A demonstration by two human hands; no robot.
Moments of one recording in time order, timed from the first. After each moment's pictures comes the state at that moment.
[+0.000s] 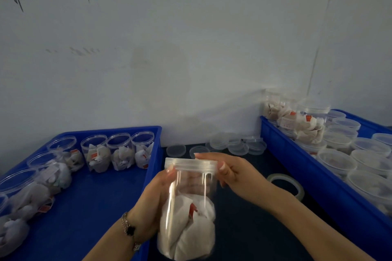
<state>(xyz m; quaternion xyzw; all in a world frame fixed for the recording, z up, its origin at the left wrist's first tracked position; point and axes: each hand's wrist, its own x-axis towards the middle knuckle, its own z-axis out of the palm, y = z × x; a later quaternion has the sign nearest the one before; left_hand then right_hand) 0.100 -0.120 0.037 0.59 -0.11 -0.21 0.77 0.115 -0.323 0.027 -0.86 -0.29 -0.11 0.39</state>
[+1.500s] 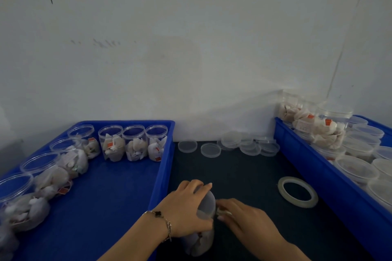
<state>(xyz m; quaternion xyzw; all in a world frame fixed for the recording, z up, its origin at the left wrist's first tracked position) 0.126 -0.116 -0.025 0.94 -0.30 -0.10 0.12 0.090 -0.318 -0.068 -0.95 -0.24 -0.10 0.17</state>
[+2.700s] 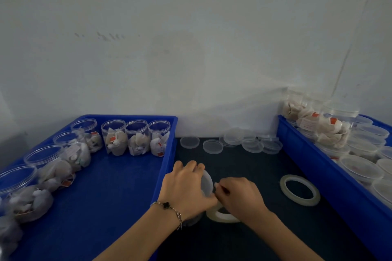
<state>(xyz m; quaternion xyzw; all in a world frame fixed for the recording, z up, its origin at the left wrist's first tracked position) 0.124 -0.124 -0.011 0.97 -0.18 0.14 0.06 0.129 -0.293 -0.049 -0.96 -0.15 -0.15 0.19</state>
